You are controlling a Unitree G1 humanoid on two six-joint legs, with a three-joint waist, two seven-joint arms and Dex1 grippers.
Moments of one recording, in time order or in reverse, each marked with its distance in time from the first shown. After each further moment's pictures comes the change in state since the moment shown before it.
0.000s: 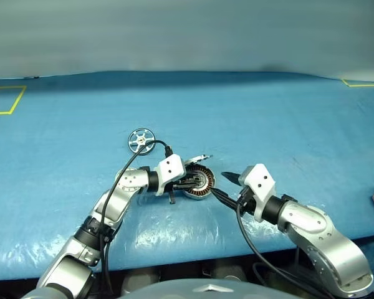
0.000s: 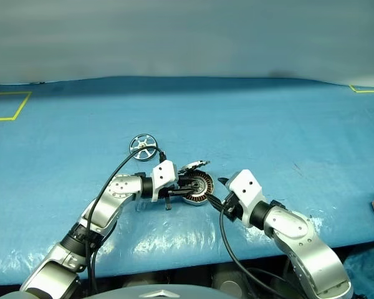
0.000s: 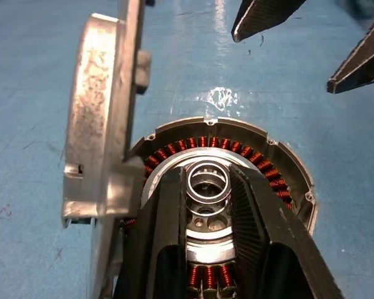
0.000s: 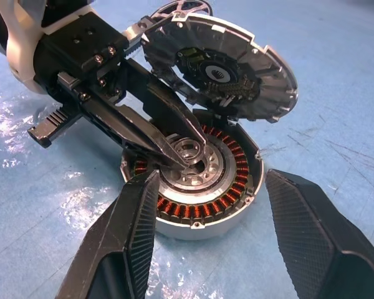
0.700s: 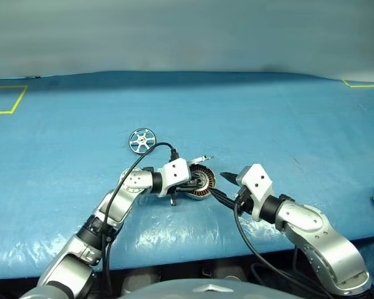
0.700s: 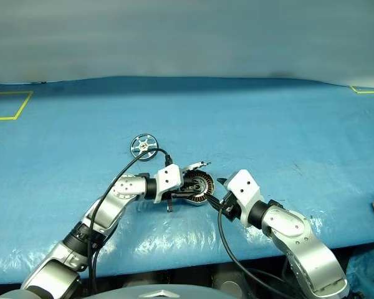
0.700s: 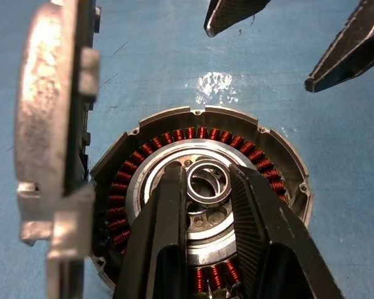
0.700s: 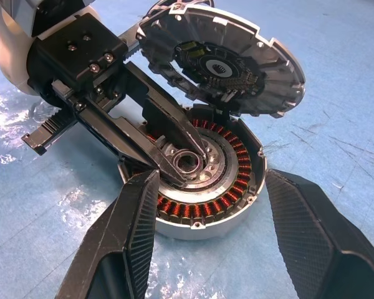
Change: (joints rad) left arm -0.014 -0.011 -0.045 -0.003 0.067 -0.007 0.002; right arm -0.006 0.010 0.024 0.018 -0.027 -0.001 -0.004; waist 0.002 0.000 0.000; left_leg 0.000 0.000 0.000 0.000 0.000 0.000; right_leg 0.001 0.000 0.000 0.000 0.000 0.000
